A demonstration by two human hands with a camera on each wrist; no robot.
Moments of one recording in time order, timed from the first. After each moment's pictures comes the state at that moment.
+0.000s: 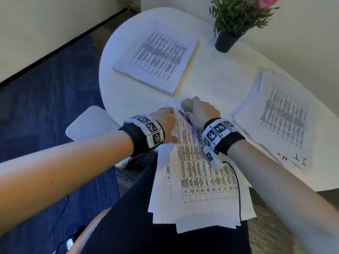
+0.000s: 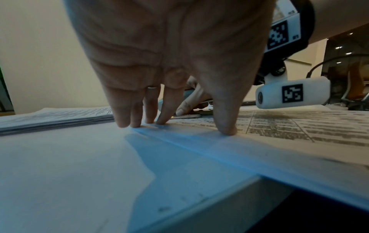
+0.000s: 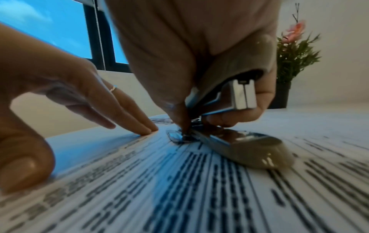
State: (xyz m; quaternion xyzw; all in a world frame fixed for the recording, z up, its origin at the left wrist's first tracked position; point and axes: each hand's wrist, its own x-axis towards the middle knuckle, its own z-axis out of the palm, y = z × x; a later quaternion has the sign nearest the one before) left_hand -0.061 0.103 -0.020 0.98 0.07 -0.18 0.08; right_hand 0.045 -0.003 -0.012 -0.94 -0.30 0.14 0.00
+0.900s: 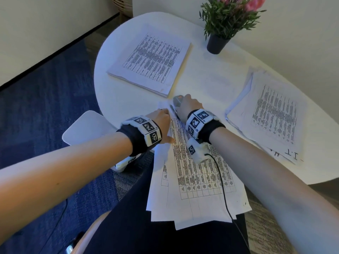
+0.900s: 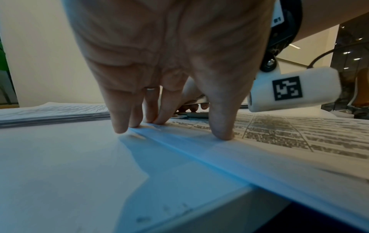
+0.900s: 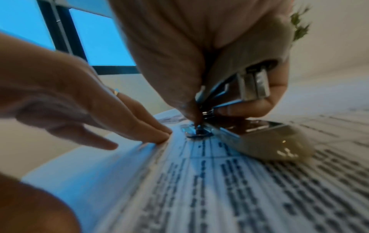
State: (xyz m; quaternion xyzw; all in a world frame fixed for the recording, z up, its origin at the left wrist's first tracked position) left_hand -0.057 0.103 -0.027 0.98 0.08 -0.17 0.09; right_hand 0.048 0.029 -0.018 -0.96 -0.20 0.18 0.06
